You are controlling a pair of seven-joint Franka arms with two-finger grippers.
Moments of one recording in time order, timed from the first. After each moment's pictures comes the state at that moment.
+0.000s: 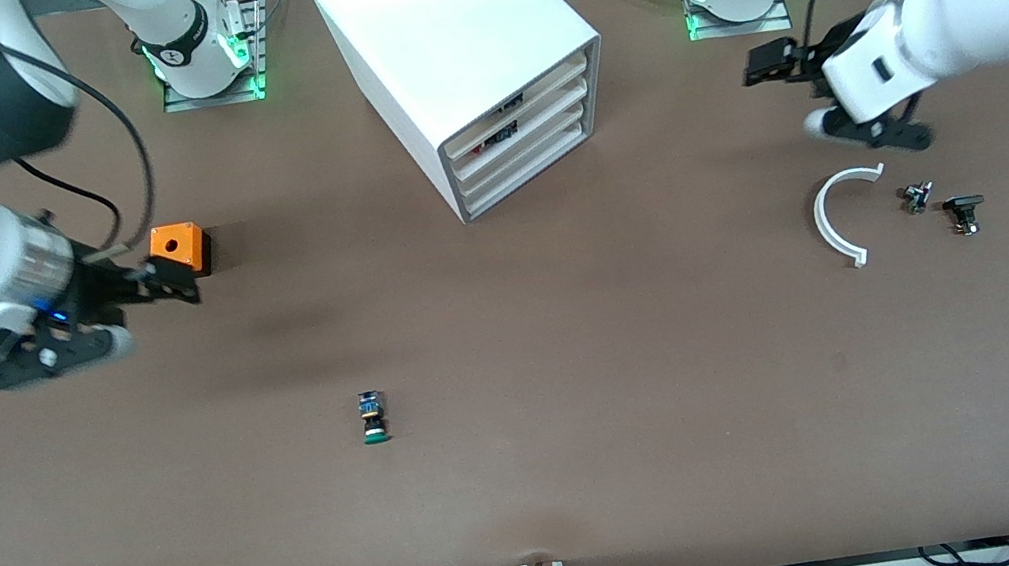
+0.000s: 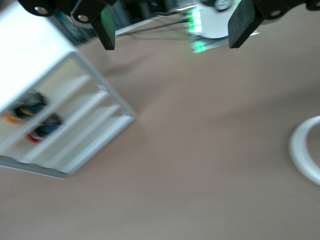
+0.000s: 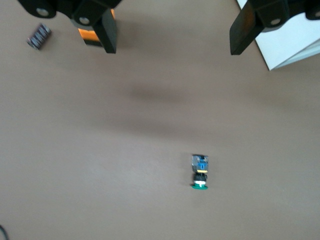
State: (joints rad) left arm -0.09 0.10 -0.07 -1.69 -0.38 1.38 0.04; right arm 0.09 0.32 0.14 -1.43 0.05 1.71 0.07
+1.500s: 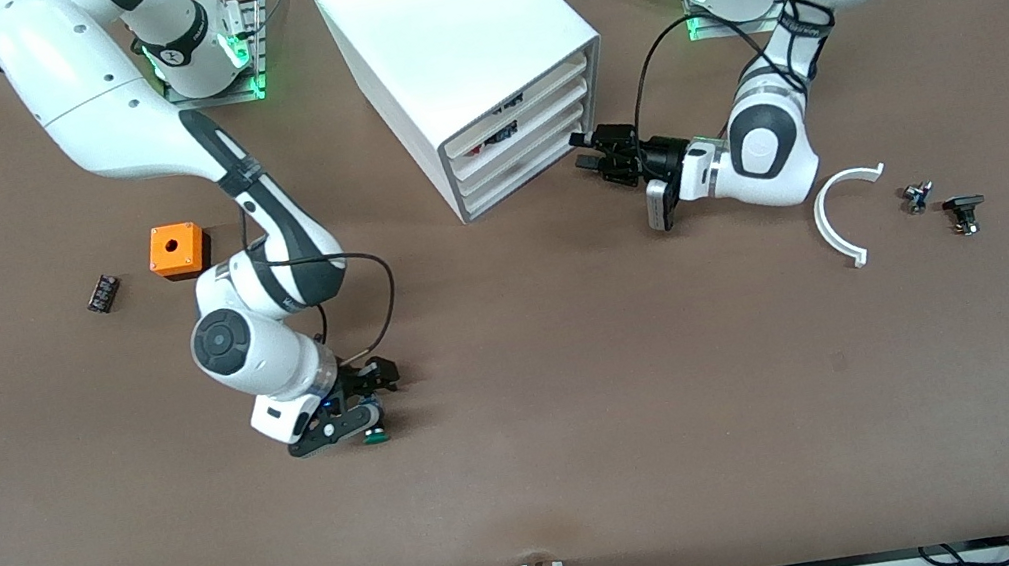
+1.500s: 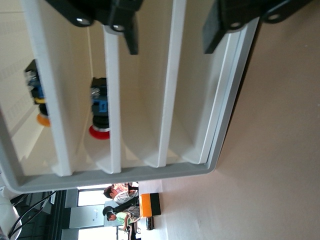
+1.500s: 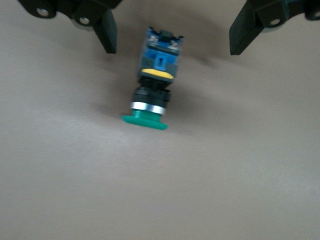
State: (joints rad) left arm -0.09 0.55 -0.20 -2.23 -1.33 1.79 1.22; right arm 0.25 0.83 0.14 -1.46 0.05 2.43 0.02
